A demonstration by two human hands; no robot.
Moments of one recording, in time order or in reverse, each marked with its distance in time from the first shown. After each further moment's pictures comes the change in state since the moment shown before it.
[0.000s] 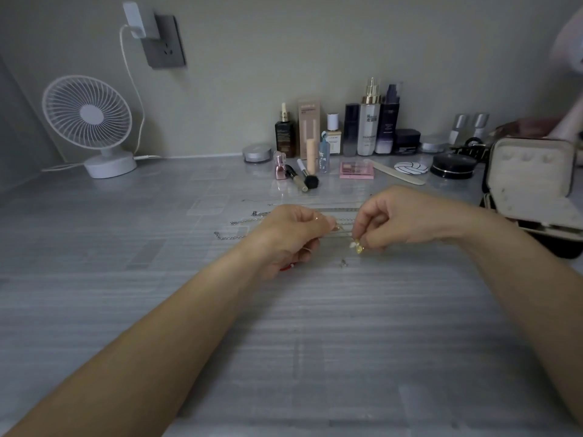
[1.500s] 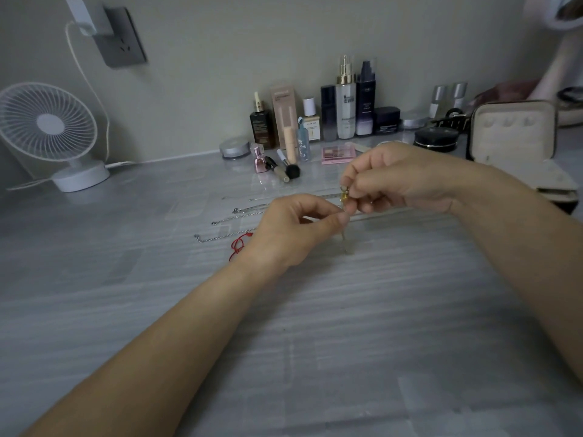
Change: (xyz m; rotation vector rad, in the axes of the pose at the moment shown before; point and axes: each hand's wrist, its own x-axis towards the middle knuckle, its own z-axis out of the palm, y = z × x) left_hand -0.012 0.003 0.022 0.135 0.025 0.271; right_hand -0.008 0.000 -0.012 0.418 0.043 -0.039
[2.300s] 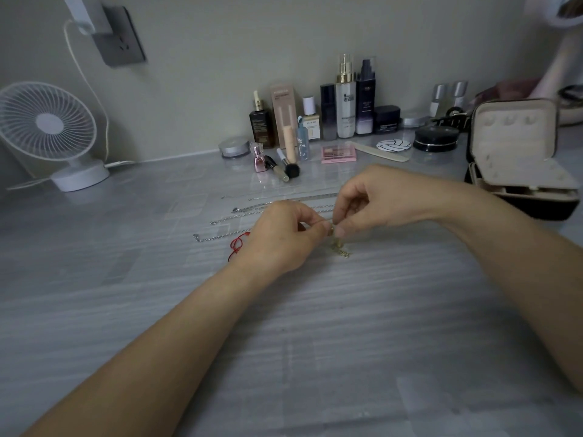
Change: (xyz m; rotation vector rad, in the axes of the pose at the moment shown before) left_hand 0.008 -0.014 -0.007 0.473 0.033 0.001; right_hand 0.014 0.017 0.011 -0.534 -0.002 -0.061
